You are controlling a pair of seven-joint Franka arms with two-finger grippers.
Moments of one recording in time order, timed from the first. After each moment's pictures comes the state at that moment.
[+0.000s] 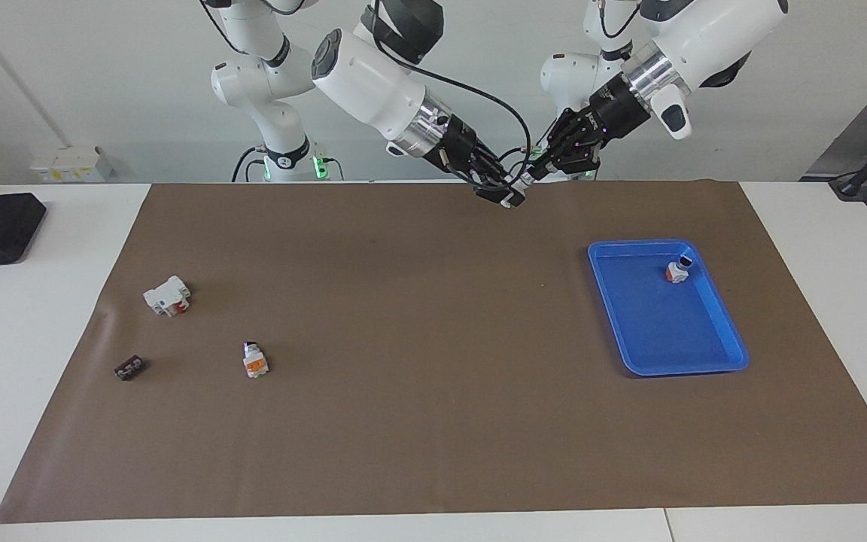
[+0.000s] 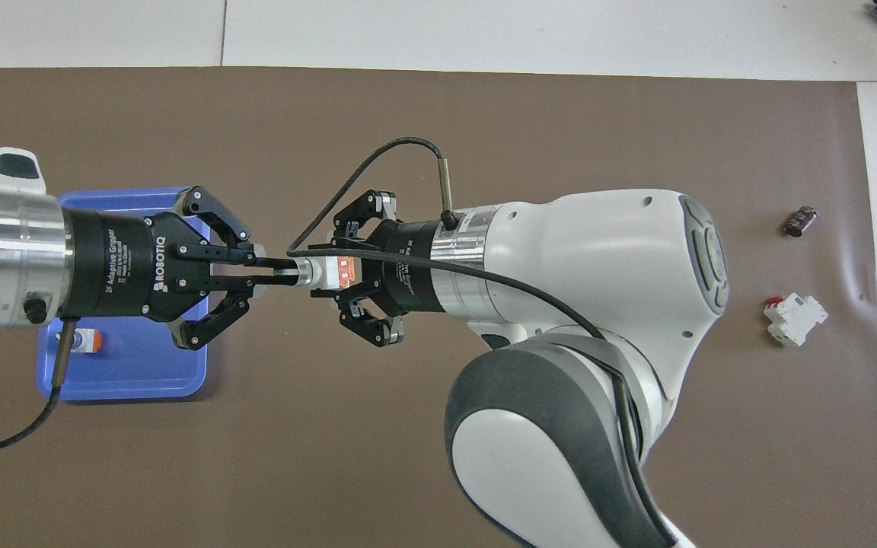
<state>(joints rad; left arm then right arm) -0.28 -0.18 0.02 -1.84 -0.72 1.85 -1.59 0.33 0.15 0.30 -1.68 0.81 2.30 1.64</state>
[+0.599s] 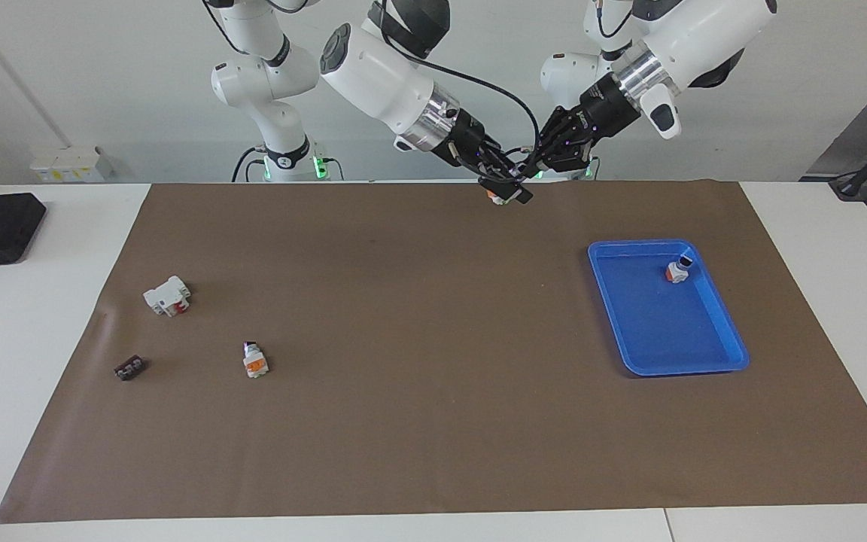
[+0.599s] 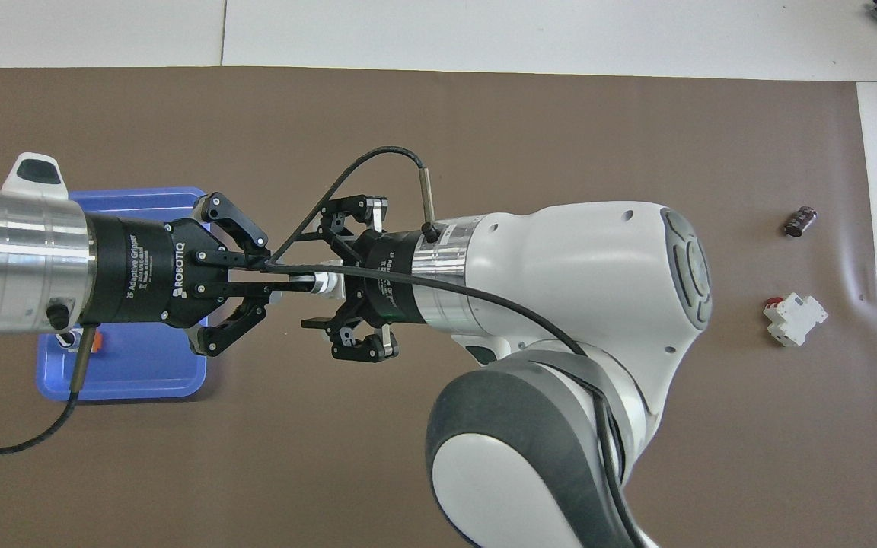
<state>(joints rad) -0.30 -0.18 0.00 -1.84 -0.72 1.86 -1.61 0.35 0.15 0.31 -1.67 0.81 2.32 1.64</state>
